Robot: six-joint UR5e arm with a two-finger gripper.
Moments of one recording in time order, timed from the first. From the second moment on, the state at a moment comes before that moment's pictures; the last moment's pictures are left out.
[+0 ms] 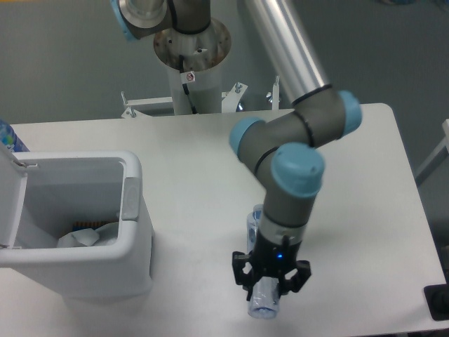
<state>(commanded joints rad) 2.50 -2.13 -1.24 -0.78 1.07 0.39</state>
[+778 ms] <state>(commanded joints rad) 2.39 -1.99 -1.12 -0.65 0.97 0.19</state>
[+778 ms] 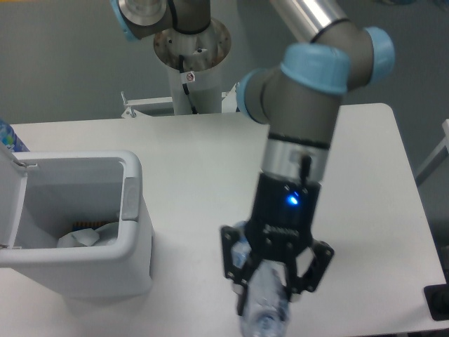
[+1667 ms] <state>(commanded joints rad) 2.16 -1.86 -1.31 -0.65 0.97 0.16</state>
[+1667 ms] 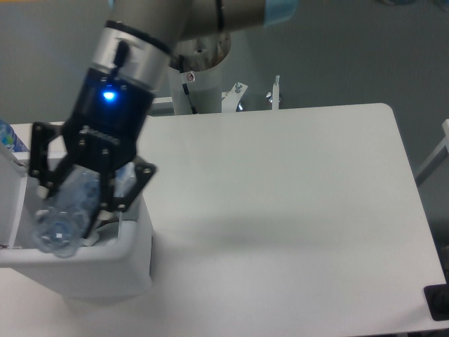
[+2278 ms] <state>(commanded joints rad) 2.13 -1.87 -1.39 -0.65 0.97 0.30</state>
